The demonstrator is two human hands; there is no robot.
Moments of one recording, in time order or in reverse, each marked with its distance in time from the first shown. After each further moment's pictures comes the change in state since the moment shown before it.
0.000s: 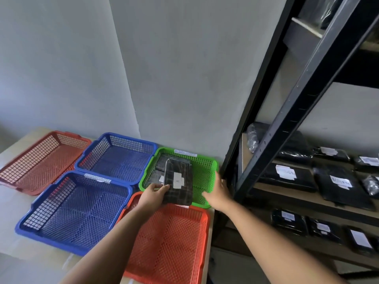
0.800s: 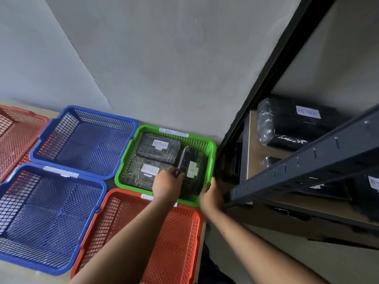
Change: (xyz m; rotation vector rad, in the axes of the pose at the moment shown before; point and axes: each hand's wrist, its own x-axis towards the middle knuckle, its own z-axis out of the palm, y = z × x) left_hand 0.093 0.010 0.124 0.654 0.154 0.115; right_hand 0.071 0.058 0.076 0.132 0.106 0.308
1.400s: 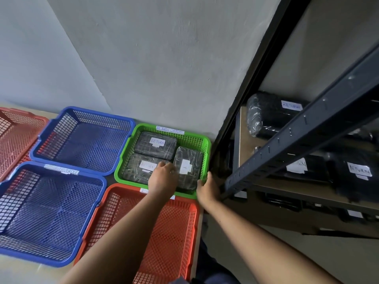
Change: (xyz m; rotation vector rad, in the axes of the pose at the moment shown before) left_hand -0.010 -0.013 -0.008 0.135 0.016 0.192; right_hand -0.016 -0.004 -0.016 0.043 -0.064 -0.028
